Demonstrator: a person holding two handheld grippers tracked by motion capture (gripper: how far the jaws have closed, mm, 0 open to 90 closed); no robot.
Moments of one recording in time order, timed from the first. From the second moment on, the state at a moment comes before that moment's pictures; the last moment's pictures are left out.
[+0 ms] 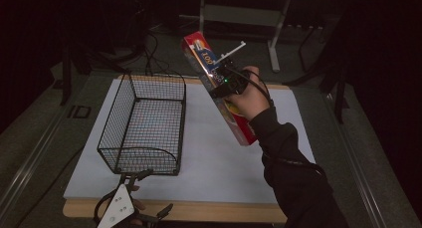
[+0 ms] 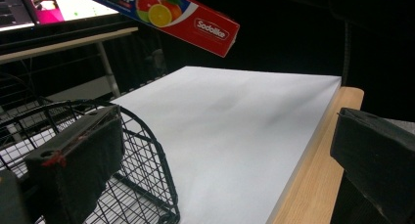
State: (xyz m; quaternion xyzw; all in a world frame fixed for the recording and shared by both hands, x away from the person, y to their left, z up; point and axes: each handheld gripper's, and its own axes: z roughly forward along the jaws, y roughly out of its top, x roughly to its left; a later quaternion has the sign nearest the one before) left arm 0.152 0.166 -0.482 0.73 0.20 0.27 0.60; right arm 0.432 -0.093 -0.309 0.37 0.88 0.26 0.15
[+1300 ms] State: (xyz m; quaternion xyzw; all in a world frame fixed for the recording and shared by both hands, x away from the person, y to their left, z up) left arm 0.148 0.167 -0.479 0.72 0.20 0.27 0.61; right arm 0.410 0.050 -0.301 0.35 0.84 0.38 0.17
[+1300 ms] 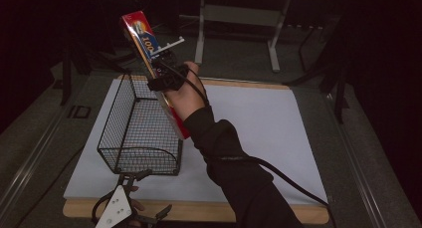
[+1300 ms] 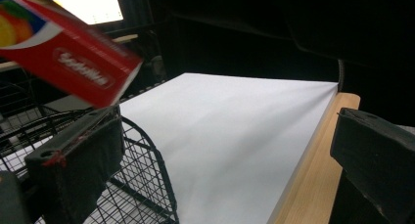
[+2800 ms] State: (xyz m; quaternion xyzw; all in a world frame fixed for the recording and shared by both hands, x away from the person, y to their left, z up) left arm 0.147 0.167 -0.480 0.73 0.19 0.26 0.61; right arm 0.422 0.096 -0.421 0.44 0.84 0.32 0.08
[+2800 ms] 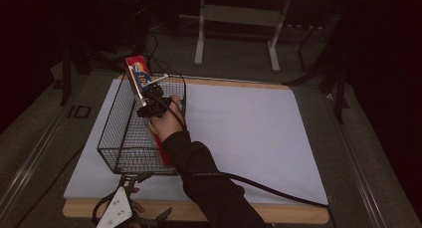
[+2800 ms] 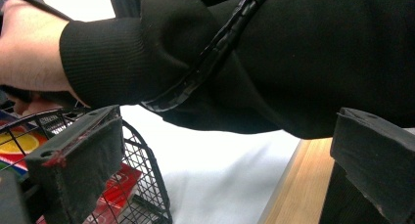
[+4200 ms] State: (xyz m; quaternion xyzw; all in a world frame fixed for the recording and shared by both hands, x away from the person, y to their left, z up) left arm 0.148 0.165 -0.482 0.73 0.19 0.26 0.60; right arm 0.416 0.080 -0.420 0.37 0.86 0.34 0.06
